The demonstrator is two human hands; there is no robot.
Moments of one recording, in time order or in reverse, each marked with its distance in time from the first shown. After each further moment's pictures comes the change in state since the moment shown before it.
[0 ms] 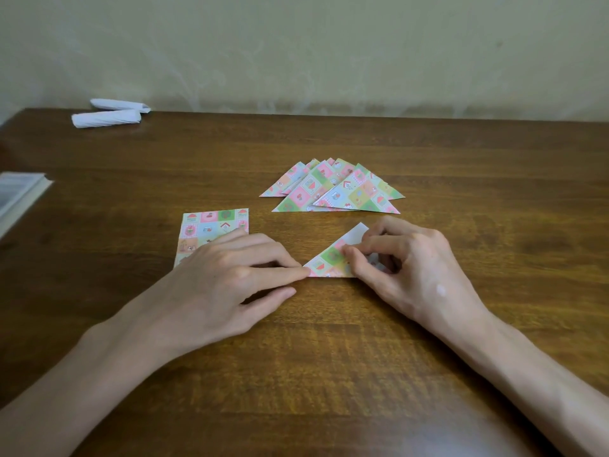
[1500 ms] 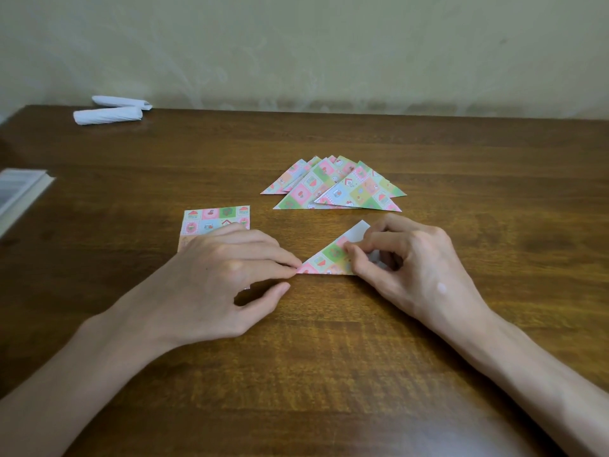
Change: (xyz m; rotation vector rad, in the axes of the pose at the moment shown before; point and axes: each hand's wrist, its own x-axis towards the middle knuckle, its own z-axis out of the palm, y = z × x) left_hand -0.002 0.001 -0.004 -0.014 0.024 -0.037; right_hand 0.000 -0.001 0.001 -0.021 0.013 0.001
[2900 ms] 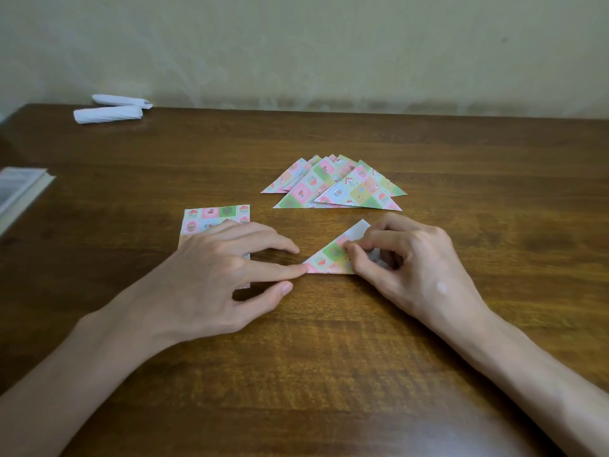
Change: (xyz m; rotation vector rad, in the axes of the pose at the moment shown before) left_hand -0.002 -0.011 0.003 0.048 -0.107 -0.093; right_hand 0.000 0.001 0.001 -0.014 0.003 0.002
